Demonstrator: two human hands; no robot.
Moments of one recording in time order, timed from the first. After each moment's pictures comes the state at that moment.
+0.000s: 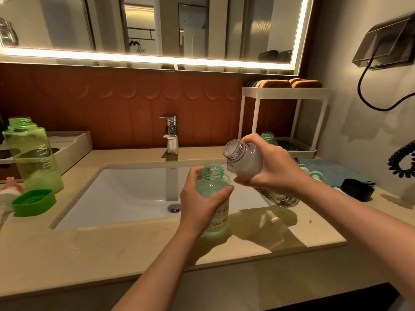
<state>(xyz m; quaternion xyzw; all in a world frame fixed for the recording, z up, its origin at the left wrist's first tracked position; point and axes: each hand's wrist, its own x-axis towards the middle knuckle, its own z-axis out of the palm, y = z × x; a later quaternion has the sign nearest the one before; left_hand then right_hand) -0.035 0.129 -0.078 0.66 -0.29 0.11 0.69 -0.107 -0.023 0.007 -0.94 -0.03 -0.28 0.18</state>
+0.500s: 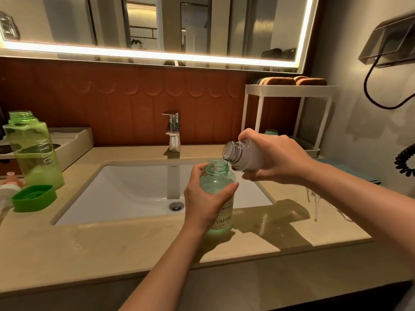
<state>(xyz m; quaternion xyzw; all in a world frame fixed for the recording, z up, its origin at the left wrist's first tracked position) -0.032 0.125 -0.083 0.63 -0.29 0.12 0.71 -0.103 -0.019 0.022 -0.97 -0.04 -0.24 -0.04</state>
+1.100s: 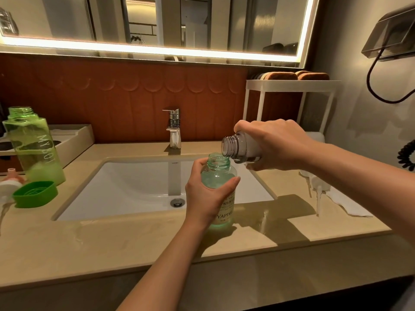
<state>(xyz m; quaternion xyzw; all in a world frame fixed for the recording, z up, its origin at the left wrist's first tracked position) -0.033 0.126 -0.082 0.62 -0.30 0.12 0.71 -0.096 -0.014 0.037 -0.95 -0.04 -0.24 -0.21</state>
